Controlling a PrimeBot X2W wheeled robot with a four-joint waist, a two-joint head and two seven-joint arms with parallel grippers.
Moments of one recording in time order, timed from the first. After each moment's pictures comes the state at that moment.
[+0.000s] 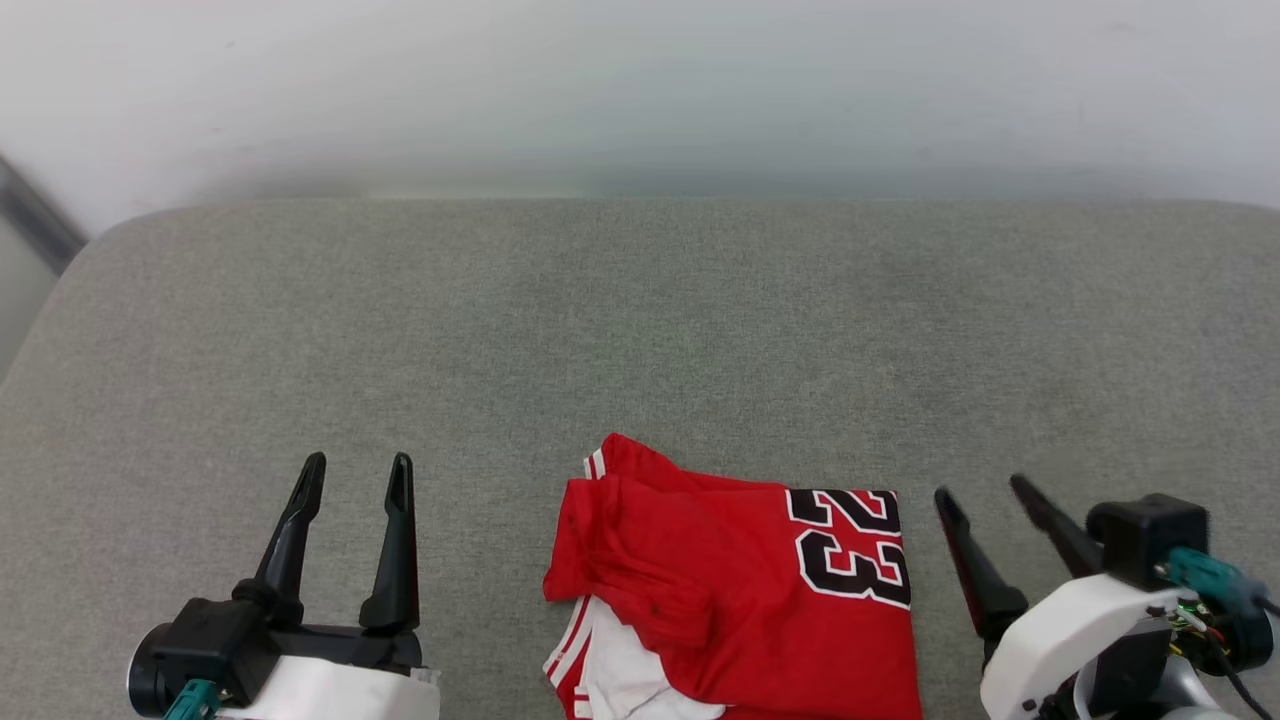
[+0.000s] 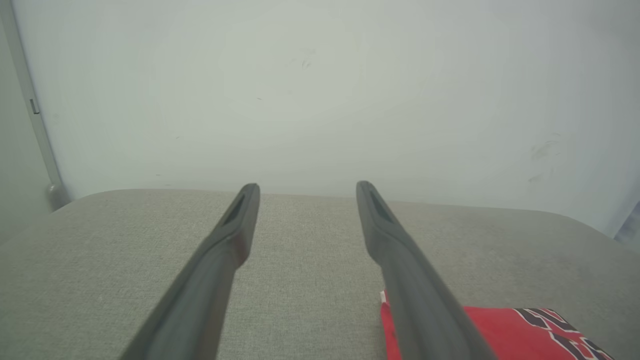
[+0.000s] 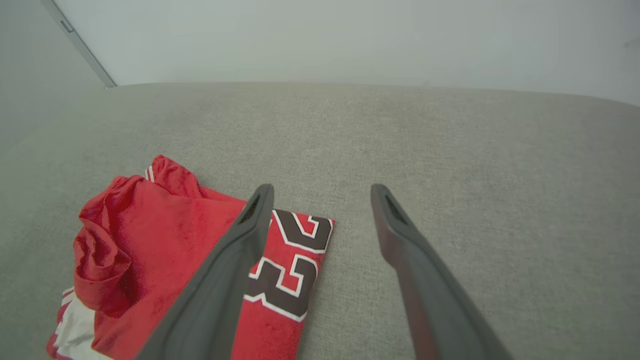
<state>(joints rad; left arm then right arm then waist) 0.07 0.07 -0.01 -0.12 -0.22 -0.13 -0.26 0.03 -0.08 0.05 -0.13 0.19 0.13 0.24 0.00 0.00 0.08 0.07</state>
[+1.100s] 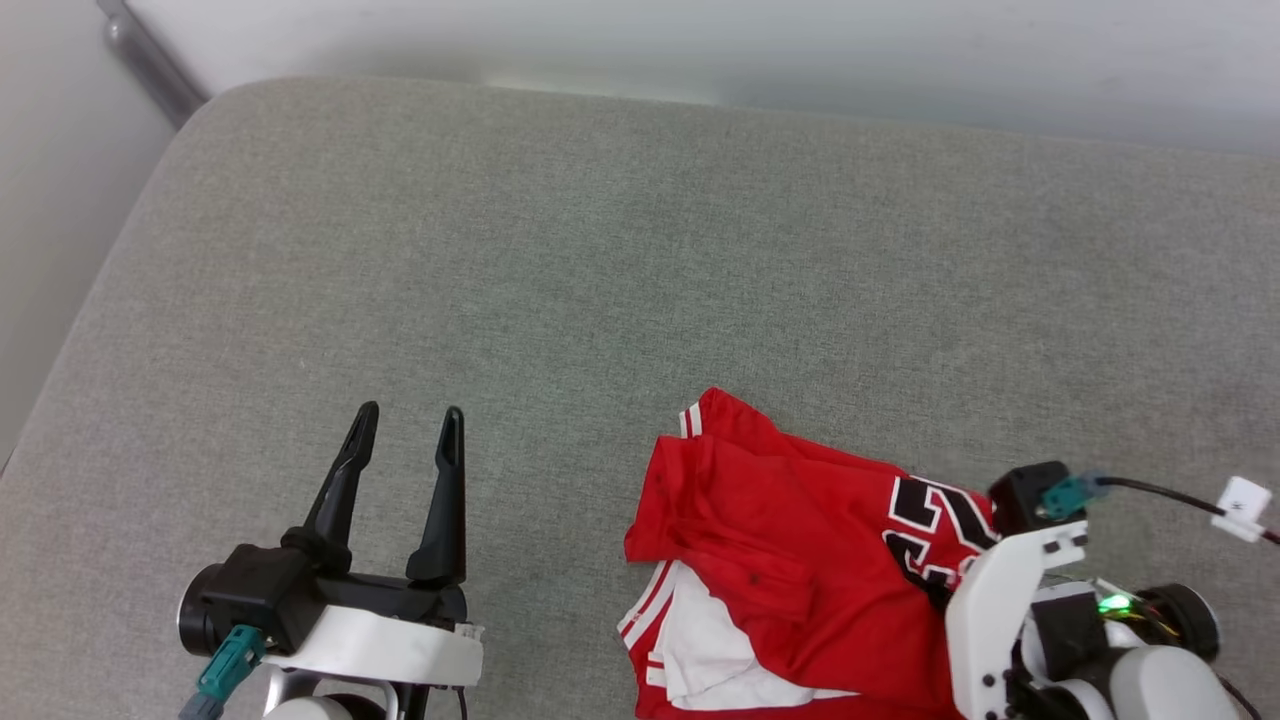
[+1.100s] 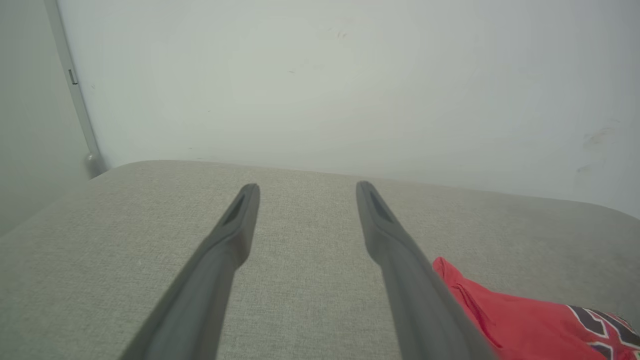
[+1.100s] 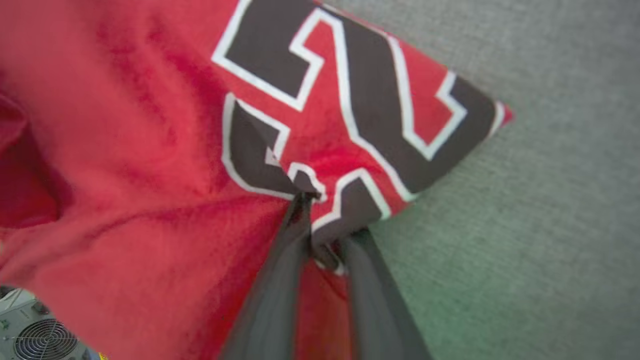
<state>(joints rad) -0.03 0.06 -0.07 -0.08 -0.23 -0.13 -0.26 -0.08 -0.08 0.07 0.03 0.20 0.13 0.88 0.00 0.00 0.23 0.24</state>
